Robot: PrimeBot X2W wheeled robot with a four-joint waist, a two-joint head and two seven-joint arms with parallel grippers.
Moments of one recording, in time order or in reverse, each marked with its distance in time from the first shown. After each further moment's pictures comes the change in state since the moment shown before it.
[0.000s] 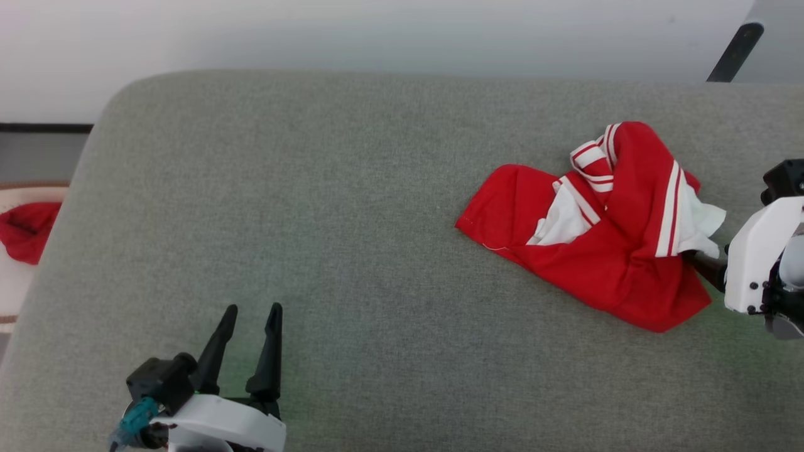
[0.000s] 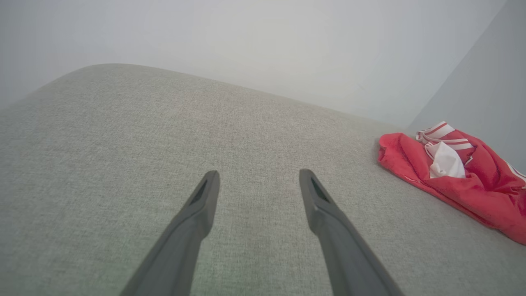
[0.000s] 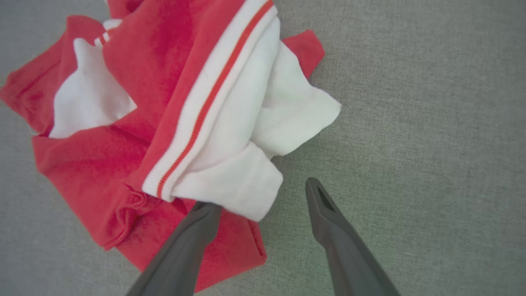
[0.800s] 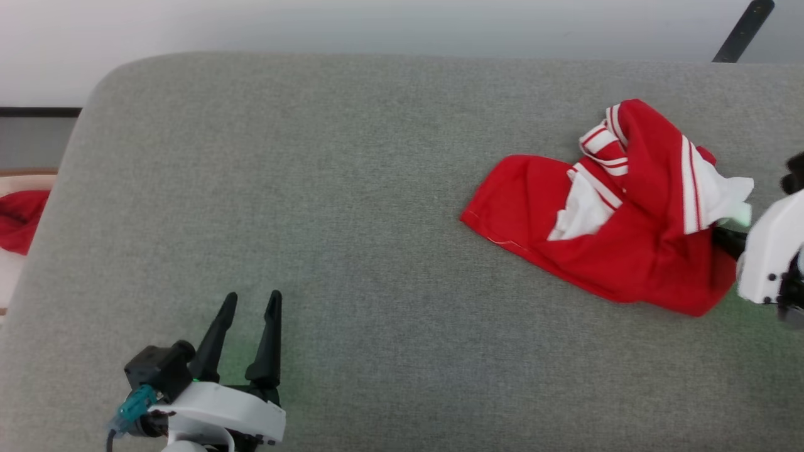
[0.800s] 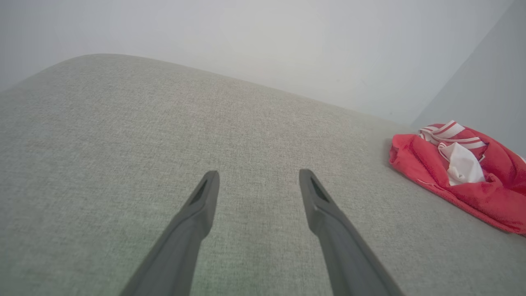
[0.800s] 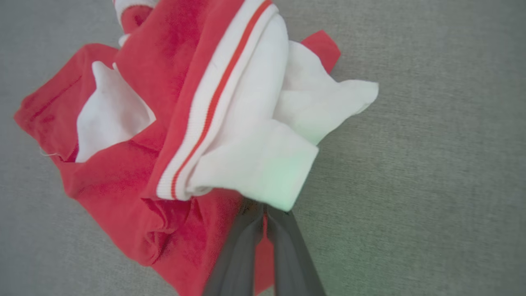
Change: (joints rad) left arm -0.039 -0.004 -0.002 0.020 -0.015 0.000 0.000; right arm -0.012 -0.044 0.030 -0.017 0.095 0.000 -0.073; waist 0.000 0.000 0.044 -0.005
